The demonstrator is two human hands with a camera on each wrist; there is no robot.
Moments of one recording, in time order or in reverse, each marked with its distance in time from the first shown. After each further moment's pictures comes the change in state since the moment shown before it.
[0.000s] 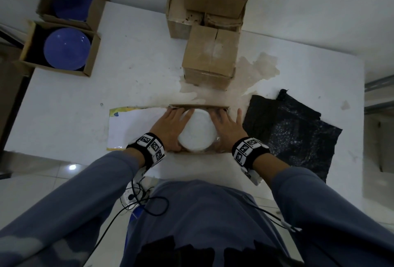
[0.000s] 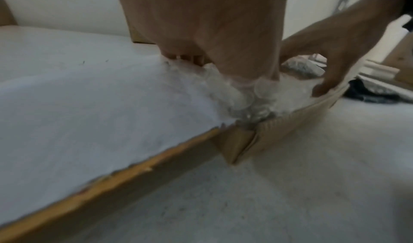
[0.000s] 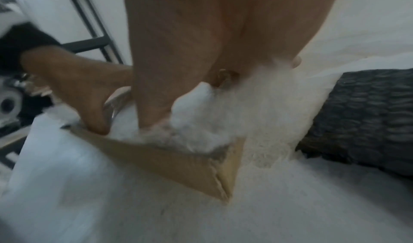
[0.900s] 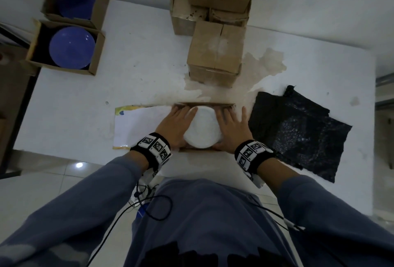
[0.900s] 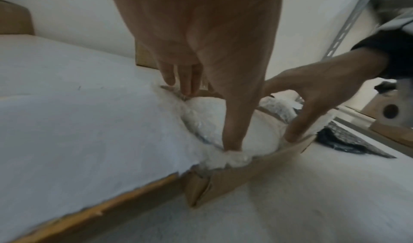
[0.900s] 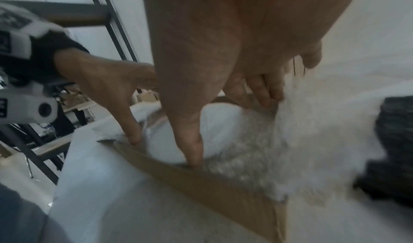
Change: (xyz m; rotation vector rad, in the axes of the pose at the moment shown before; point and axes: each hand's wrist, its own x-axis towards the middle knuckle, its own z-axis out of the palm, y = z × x) left_hand -0.004 0.006 -0.005 -0.032 -0.013 0.007; right_hand -0.008 -0.014 0.005 -0.129 0.094 0.083
